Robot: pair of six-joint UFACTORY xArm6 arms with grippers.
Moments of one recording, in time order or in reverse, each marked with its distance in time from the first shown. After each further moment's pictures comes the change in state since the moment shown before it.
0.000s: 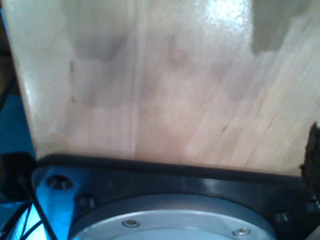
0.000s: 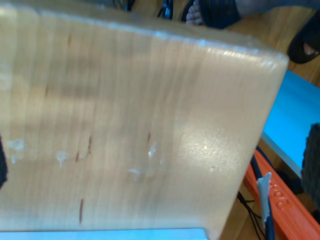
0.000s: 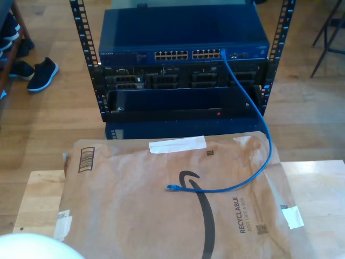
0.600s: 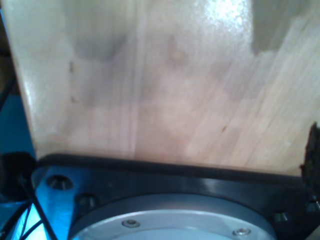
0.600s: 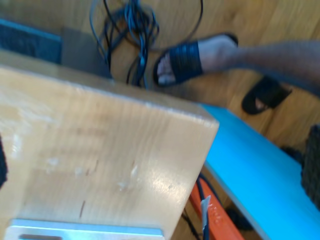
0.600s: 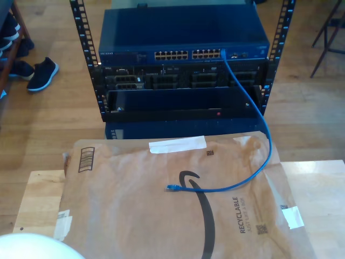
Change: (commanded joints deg) left arm 0.0 0.0 0.0 0.0 0.0 0.0; right arm 7.5 -3.2 -9.2 -2.5 7.8 -0.1
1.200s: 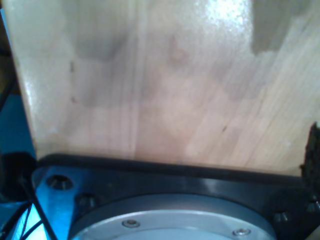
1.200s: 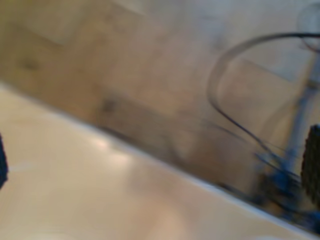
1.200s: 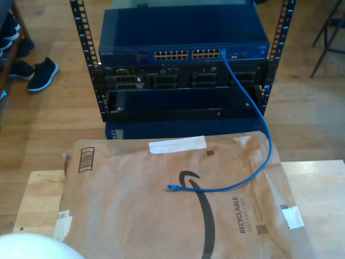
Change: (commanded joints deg) left arm 0.0 0.0 0.0 0.0 0.0 0.0; right arm 30.9 11.3 -20.7 -0.2 -5.8 25.1
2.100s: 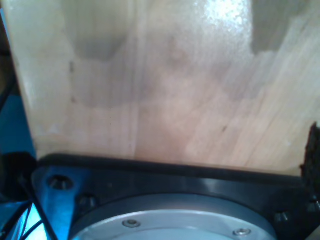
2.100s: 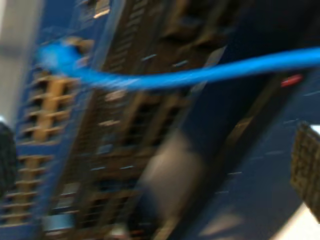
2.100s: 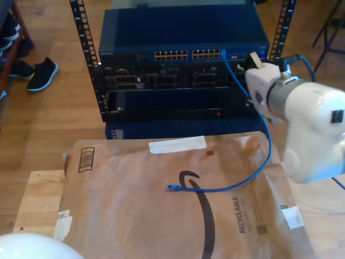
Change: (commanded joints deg) left arm 0.0 0.0 0.0 0.0 0.0 0.0; right arm 44.7 20.8 -1.5 8.3 -61.1 37.1
